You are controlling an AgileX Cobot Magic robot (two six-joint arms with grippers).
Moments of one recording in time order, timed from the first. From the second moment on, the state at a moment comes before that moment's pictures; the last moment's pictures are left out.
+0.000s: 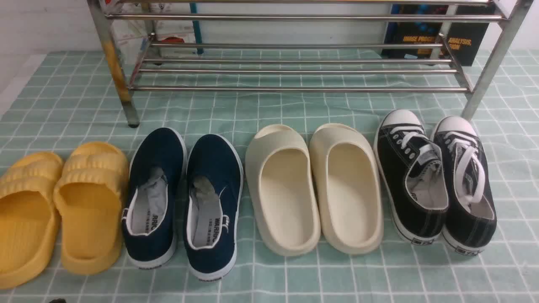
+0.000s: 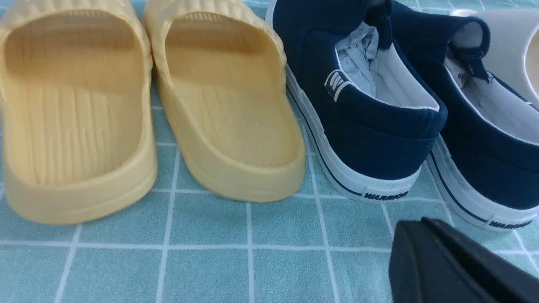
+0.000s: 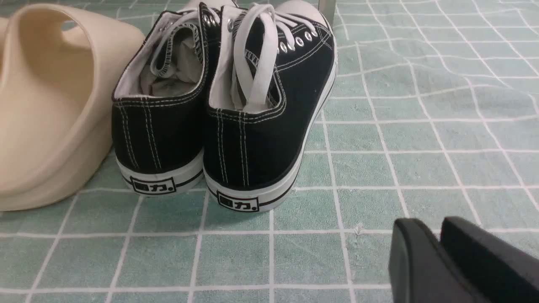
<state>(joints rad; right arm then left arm) 0.01 -0.01 0.02 -0.07 0.39 0.12 -0.14 -0.01 0.03 -0.05 0.41 -0.16</state>
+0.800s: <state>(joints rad) 0.01 -0.01 0.02 -0.12 0.39 0.12 -0.14 -0.01 0.03 -0.05 0.41 -0.16</state>
